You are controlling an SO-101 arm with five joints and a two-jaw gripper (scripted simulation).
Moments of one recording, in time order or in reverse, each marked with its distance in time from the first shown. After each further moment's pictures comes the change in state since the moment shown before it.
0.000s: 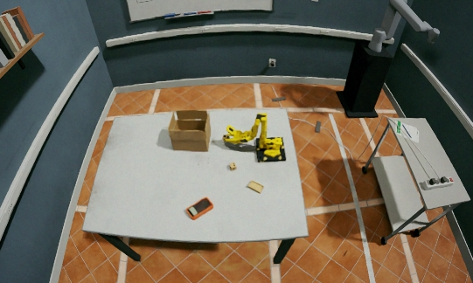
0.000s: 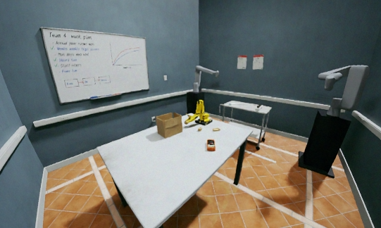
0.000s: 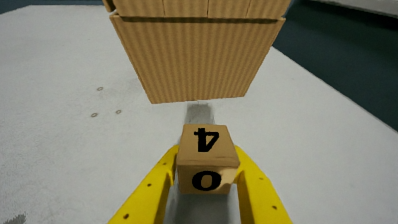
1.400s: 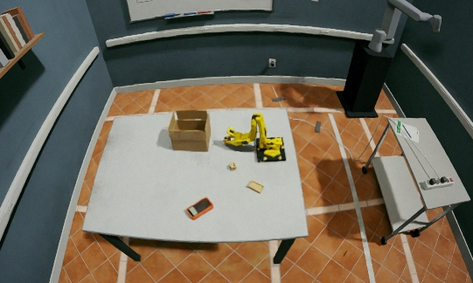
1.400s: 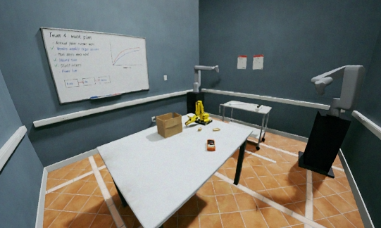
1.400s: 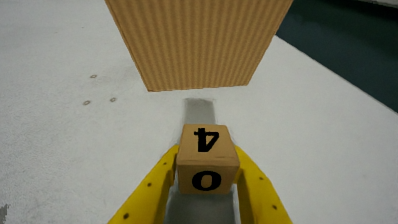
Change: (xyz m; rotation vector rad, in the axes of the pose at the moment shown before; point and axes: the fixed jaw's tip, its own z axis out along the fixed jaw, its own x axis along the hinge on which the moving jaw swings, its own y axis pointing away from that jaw) arm 0.016 0.000 0.001 0.001 0.028 -0.002
